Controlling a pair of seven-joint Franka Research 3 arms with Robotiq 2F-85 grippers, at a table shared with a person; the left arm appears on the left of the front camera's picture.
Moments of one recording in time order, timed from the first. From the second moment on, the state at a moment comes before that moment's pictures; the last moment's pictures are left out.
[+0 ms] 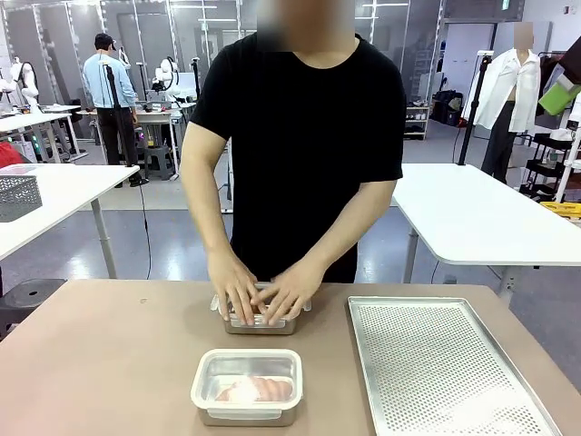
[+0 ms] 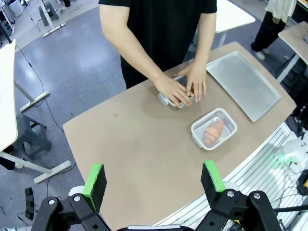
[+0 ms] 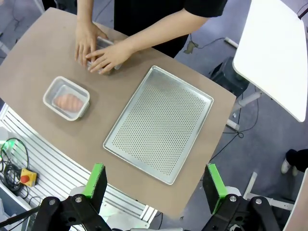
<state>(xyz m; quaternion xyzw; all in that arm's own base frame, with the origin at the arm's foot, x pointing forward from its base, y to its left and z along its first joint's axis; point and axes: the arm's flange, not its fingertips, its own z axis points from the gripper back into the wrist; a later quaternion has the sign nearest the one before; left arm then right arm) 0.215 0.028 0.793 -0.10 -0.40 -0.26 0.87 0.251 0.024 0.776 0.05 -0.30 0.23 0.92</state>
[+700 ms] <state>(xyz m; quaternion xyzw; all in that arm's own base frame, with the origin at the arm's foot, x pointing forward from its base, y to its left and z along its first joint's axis) 0.215 0.028 0.793 -0.10 -0.40 -0.26 0.87 0.251 0.024 0.776 0.05 -0.30 0.23 0.92</state>
